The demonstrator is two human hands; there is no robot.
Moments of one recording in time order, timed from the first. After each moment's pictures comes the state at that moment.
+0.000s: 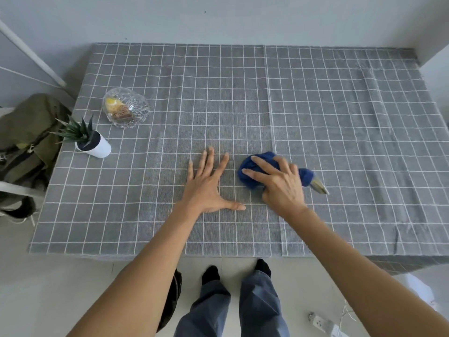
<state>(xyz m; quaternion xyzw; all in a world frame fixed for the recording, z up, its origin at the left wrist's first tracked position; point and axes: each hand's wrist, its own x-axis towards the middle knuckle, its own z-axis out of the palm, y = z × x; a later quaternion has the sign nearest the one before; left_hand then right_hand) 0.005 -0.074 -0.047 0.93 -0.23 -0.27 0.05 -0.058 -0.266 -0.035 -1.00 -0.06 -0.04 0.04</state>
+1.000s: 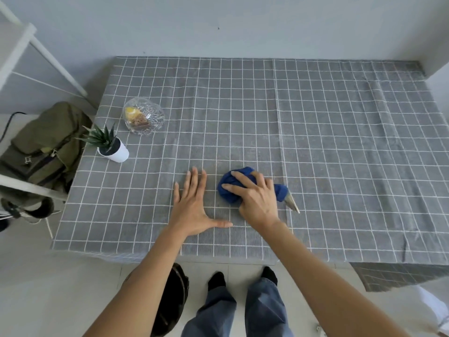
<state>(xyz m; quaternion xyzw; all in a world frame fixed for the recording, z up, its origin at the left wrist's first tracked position) -0.026 -0.017 -0.043 0.95 -0.15 -0.24 0.09 -0.057 -0.195 -0.031 -0.99 -0.05 -0.02 0.11</state>
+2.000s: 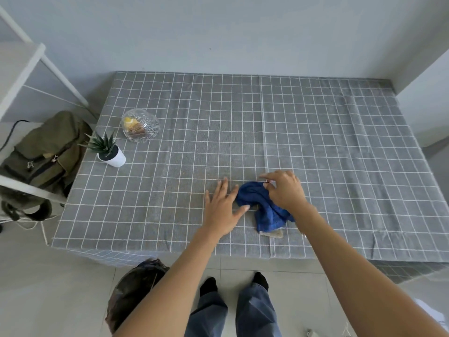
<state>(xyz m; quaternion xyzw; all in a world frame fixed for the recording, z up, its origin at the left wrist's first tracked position) -0.052 -0.104 -0.041 0.94 -0.19 -0.21 0.17 -0.048 -0.300 -0.012 -0.96 0.09 0.10 0.24</state>
